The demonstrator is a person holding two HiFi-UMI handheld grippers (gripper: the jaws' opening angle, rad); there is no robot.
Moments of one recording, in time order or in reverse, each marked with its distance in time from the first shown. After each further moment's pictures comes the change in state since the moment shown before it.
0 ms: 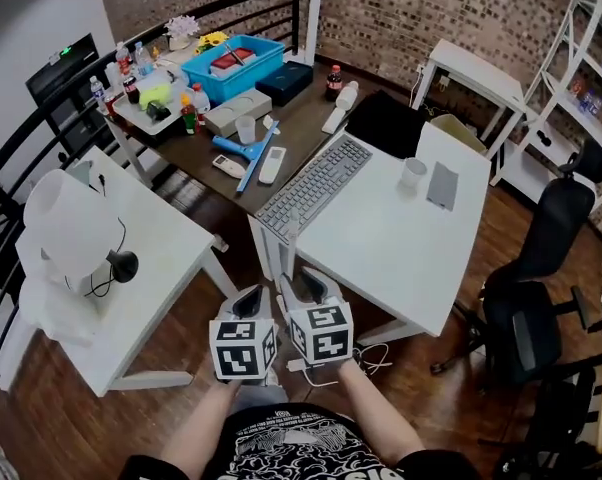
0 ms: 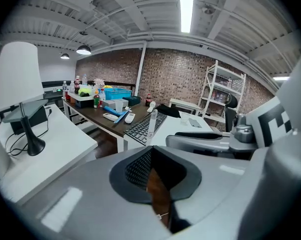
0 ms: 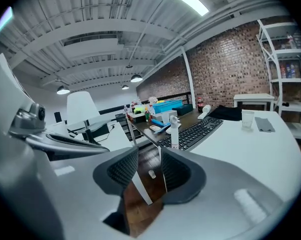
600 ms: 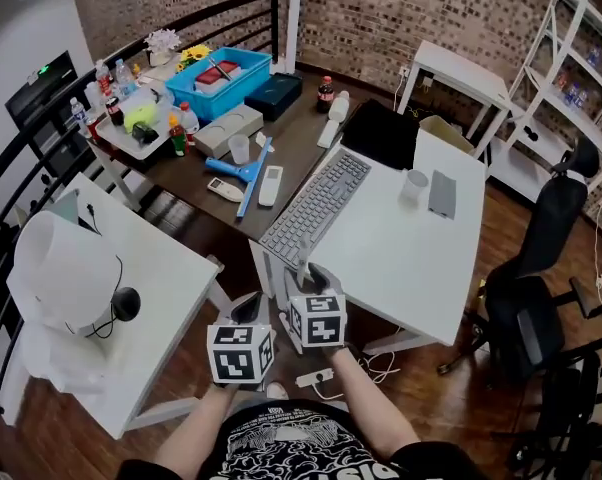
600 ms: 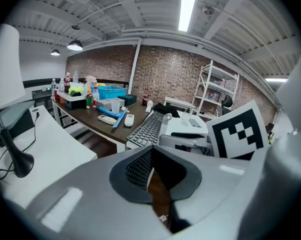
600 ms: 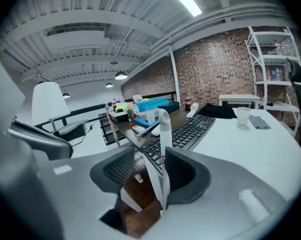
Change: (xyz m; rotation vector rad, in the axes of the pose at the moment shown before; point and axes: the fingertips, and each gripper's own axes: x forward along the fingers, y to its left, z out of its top) left arm 0.040 0.050 0.030 0.040 0.024 -0.097; right arm 0.091 -0.041 0.009 0.049 0.005 -0.193
